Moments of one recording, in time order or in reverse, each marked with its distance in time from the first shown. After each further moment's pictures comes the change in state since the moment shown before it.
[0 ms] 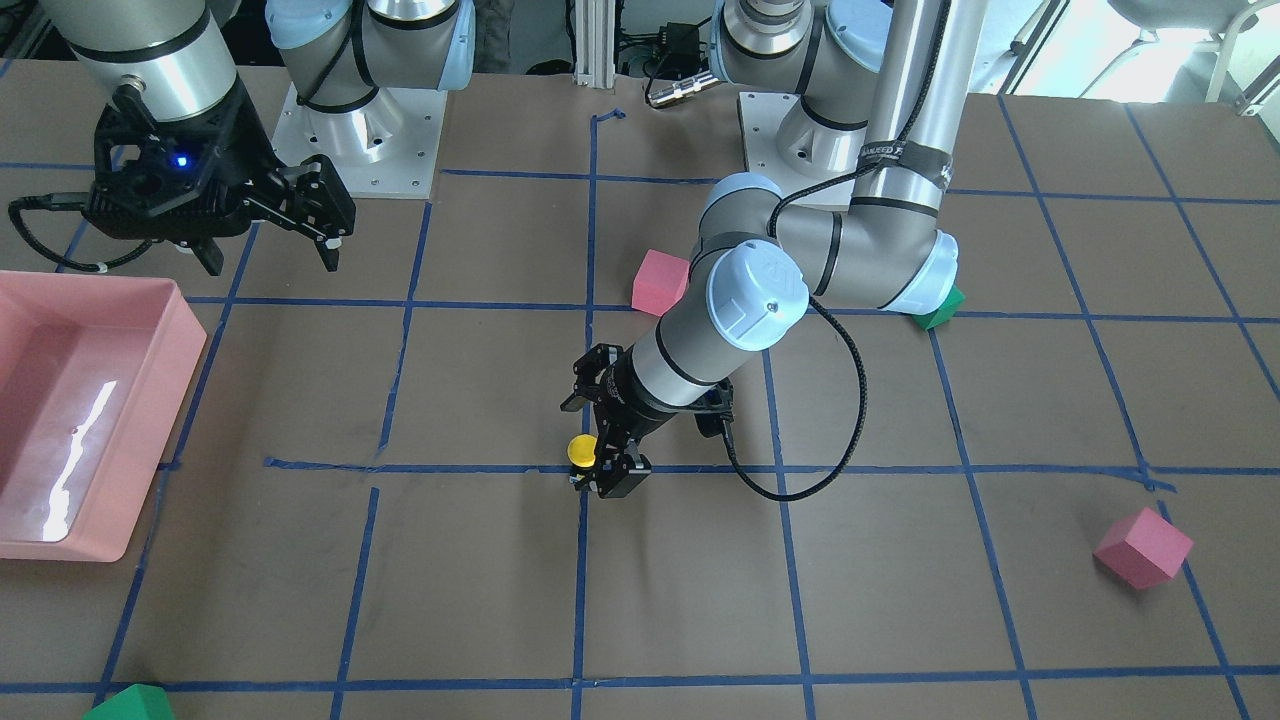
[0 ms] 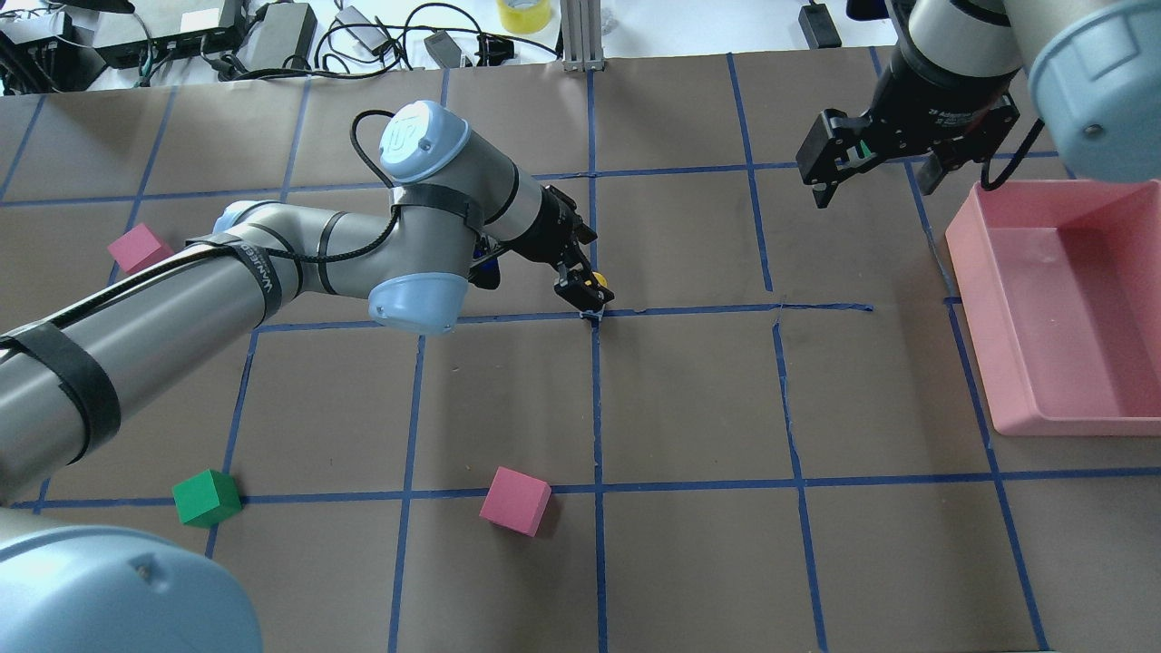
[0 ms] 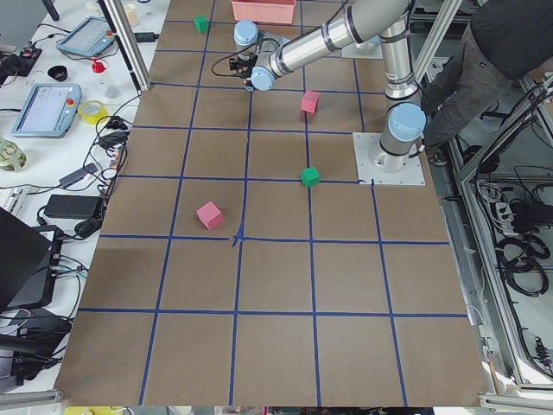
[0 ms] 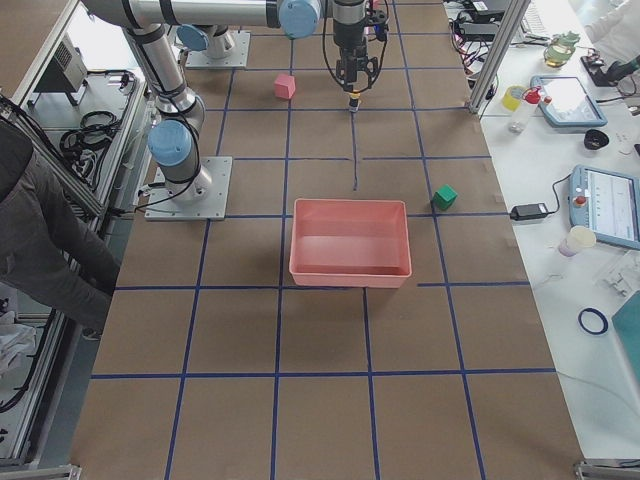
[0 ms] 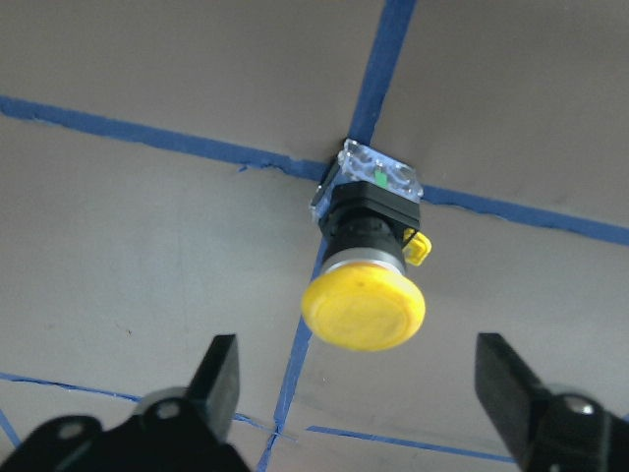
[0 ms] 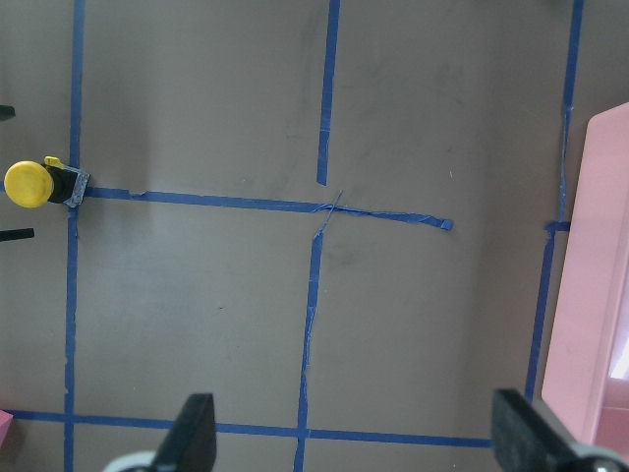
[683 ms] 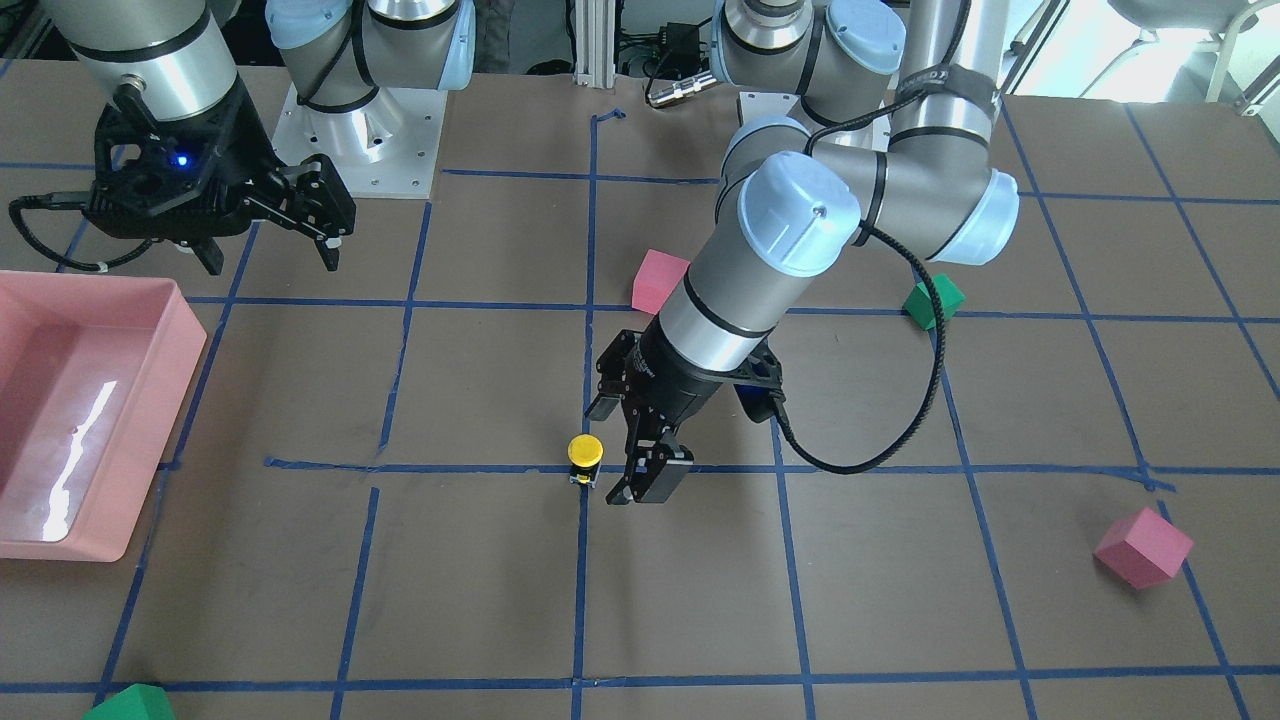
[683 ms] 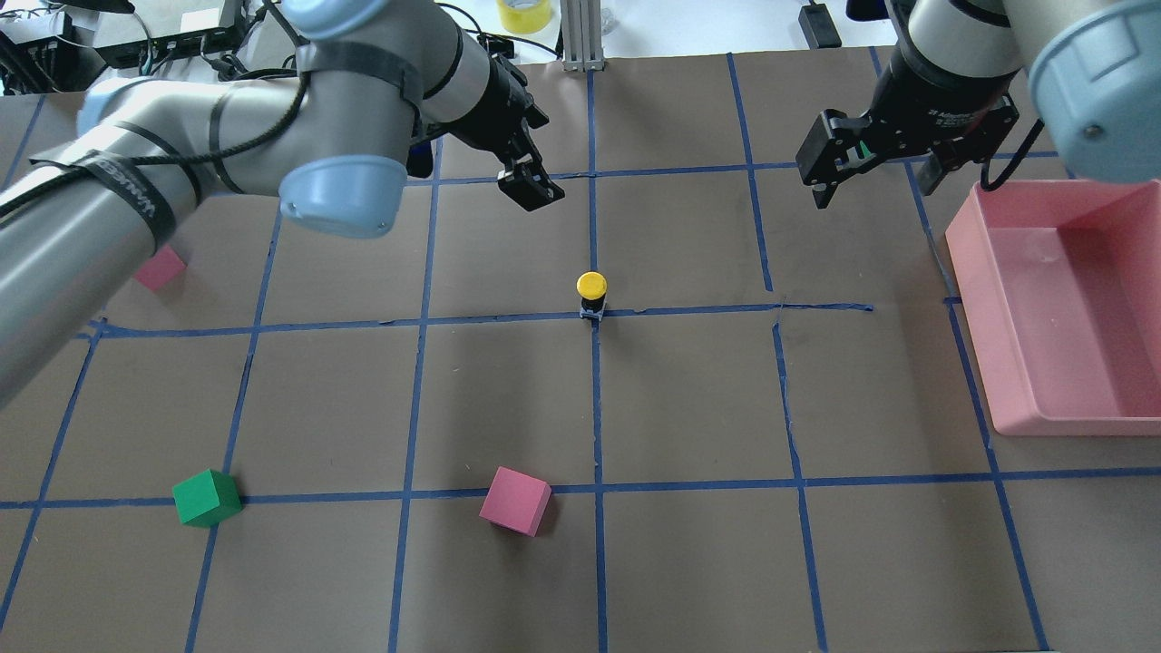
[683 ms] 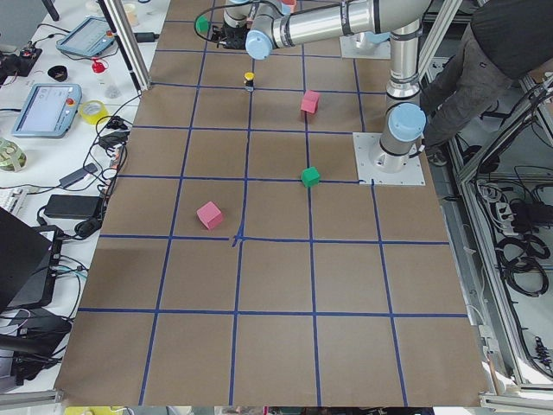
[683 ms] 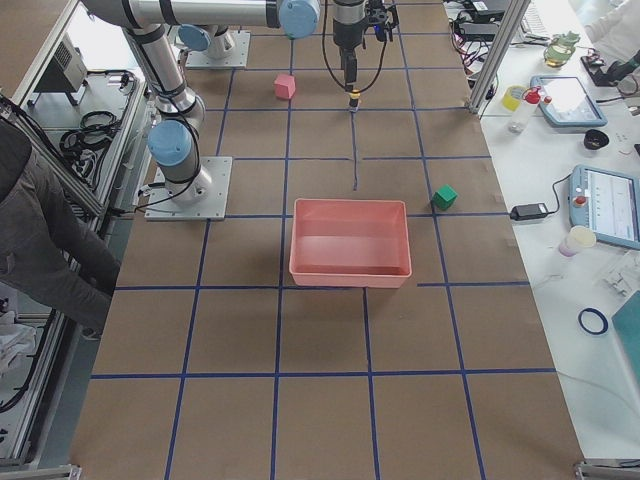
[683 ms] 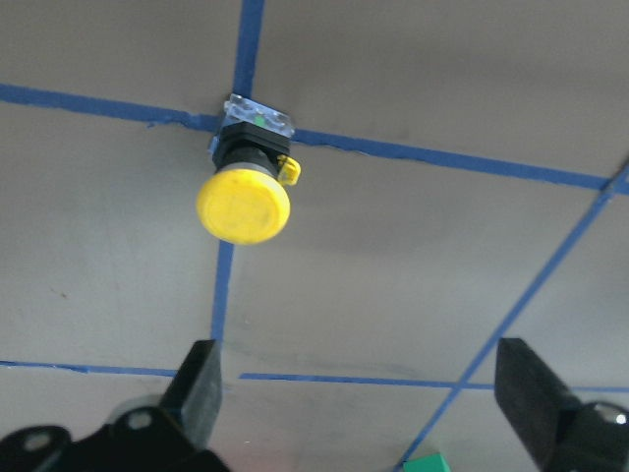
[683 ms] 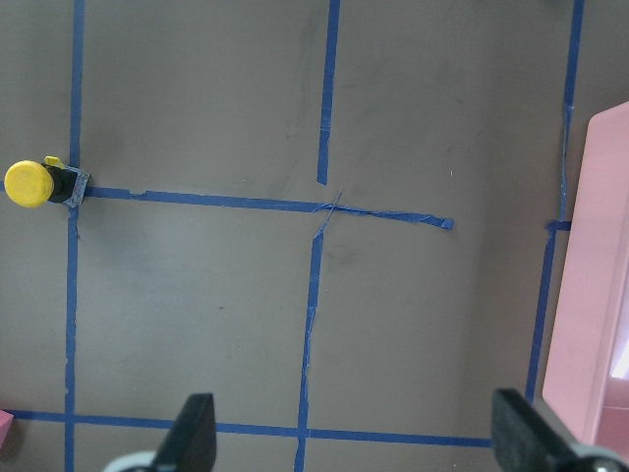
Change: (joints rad) left arm 0.040 0.148 0.224 -0.300 0.149 0.171; right arm 0.000 0.000 0.001 0.000 0.001 0.002
